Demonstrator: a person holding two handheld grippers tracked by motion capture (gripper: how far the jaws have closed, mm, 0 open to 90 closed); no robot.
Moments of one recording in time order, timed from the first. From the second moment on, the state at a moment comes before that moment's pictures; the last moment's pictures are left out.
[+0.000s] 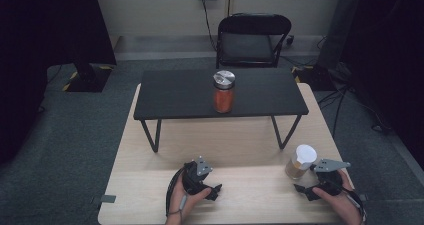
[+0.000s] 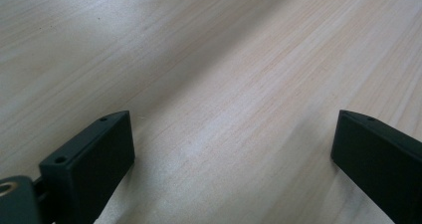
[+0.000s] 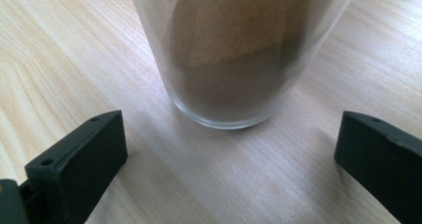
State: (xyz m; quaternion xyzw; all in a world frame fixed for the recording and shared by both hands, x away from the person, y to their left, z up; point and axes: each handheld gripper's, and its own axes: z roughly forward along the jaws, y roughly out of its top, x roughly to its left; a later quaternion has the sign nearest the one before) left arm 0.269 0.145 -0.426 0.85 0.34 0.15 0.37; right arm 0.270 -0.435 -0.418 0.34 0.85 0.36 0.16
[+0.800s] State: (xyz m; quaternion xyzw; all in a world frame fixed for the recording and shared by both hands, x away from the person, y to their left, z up) left arm 0.268 0.147 -0.427 0.85 0.34 0.15 0.37; right arm 0.270 -0.435 -0.418 0.34 0.85 0.36 0.16
